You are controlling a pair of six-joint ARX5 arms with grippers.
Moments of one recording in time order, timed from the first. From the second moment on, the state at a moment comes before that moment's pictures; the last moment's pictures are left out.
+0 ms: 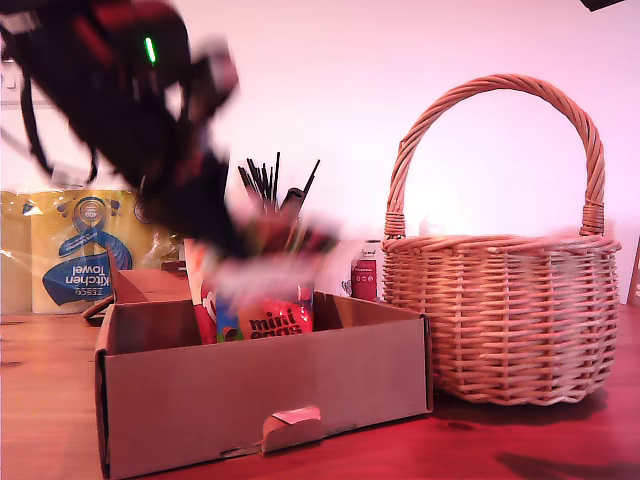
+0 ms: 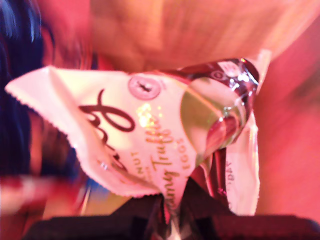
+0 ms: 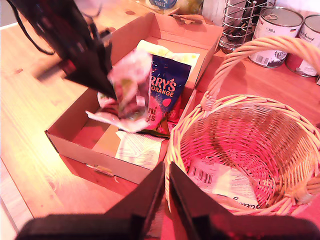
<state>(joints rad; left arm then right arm) -0.52 1.53 1.04 -0.42 0.54 0.32 0.40 0.63 0.78 -0.66 -0.33 -0.26</state>
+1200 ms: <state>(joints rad) -0.85 1.84 1.09 0.47 0.25 -0.11 0.40 0.52 0.78 -0.74 -0.27 -0.29</state>
